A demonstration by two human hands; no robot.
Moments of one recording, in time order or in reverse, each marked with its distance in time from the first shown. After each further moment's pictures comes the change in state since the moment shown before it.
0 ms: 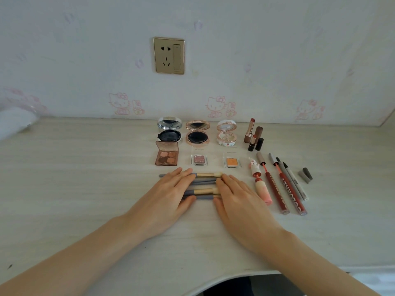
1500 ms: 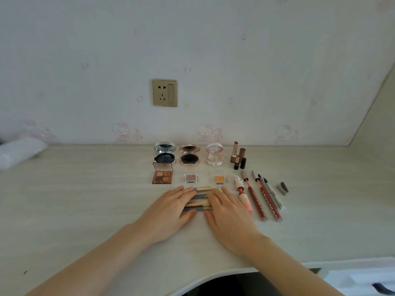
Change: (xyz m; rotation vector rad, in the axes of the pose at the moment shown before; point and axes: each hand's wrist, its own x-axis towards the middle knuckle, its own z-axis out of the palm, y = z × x) left_hand 0.007 0.019 -0.005 0.054 -0.053 0.022; right_hand -0.006 -0.003 -0.028 0.078 -0.199 0.022
